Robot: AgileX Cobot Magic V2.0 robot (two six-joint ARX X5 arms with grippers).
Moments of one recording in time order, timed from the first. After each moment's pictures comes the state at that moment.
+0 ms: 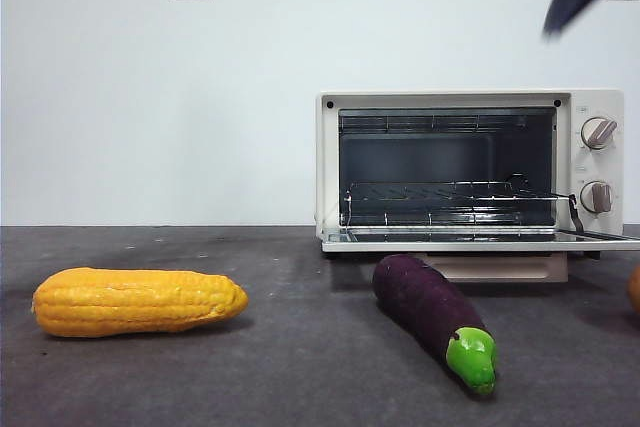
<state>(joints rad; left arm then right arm) -0.14 1.28 1.82 -1.04 0.38 0.18 0.65 1.33 1.33 -1.19 -0.16 0.13</state>
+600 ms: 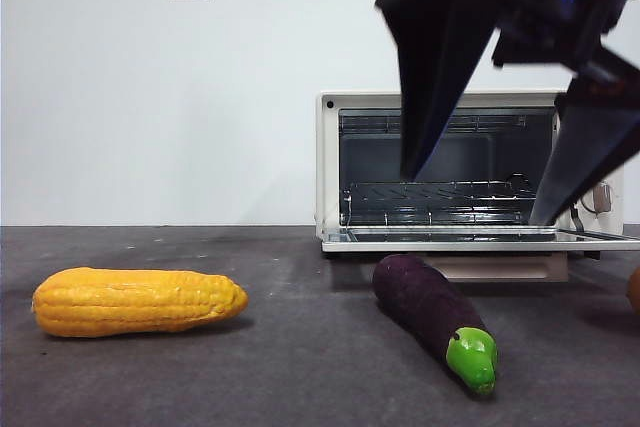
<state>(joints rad) -0.16 1.28 1.82 -1.06 0.53 0.20 0.73 1.35 0.98 -0.85 -0.16 0.31</state>
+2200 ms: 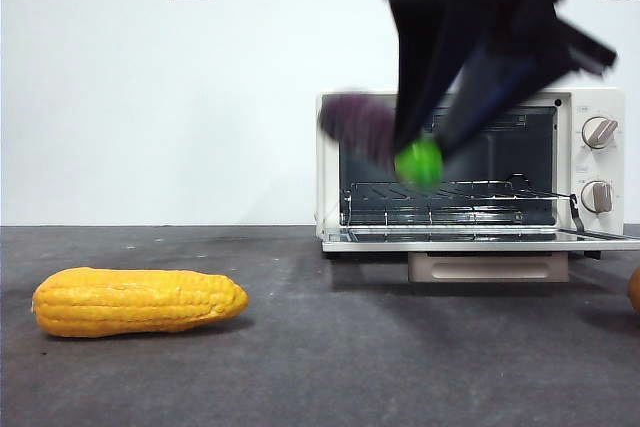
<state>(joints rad) -0.20 1.28 1.82 -1.07 0.53 0.22 0.81 1.30 1.01 -0.75 -0.03 0.41</state>
